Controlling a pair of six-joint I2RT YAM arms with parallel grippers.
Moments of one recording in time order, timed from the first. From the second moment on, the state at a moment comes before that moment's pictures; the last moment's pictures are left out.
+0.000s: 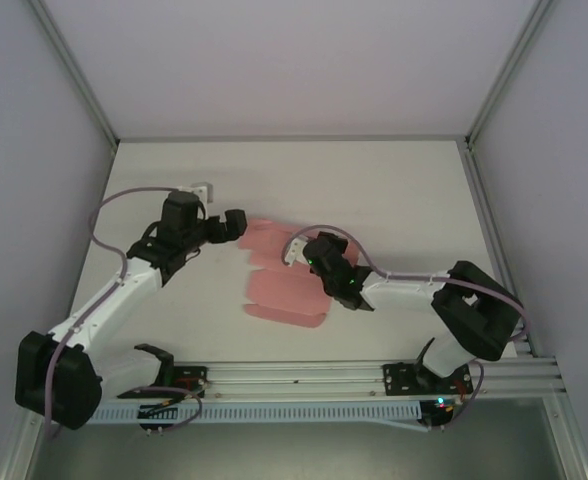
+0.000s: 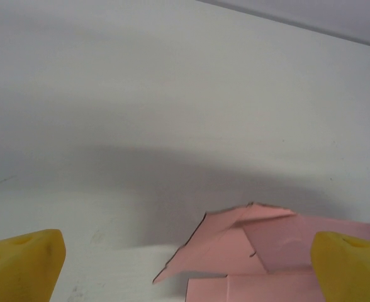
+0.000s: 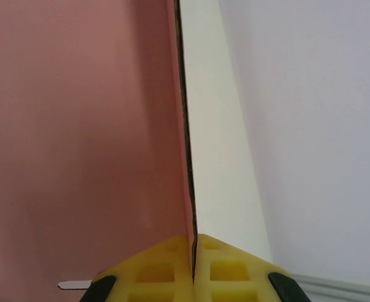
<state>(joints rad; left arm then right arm) -0.42 1.19 0.84 -0.26 0.03 -0.43 0.94 1.54 0.67 0.31 0.69 -0.86</state>
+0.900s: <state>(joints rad) -0.56 1.41 0.83 -0.09 -0.05 -0.32 0.96 1.52 0.66 0.36 0.71 -0.87</state>
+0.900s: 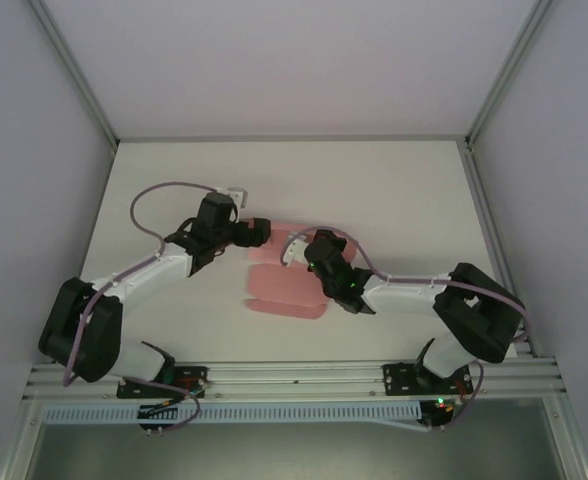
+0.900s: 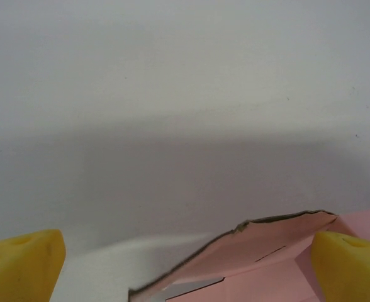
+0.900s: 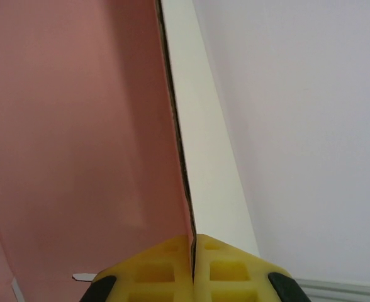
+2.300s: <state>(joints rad) -0.26 1.32 0.46 0.29 0.35 -0.48 0.91 1.34 0.61 0.30 0.59 -0.67</state>
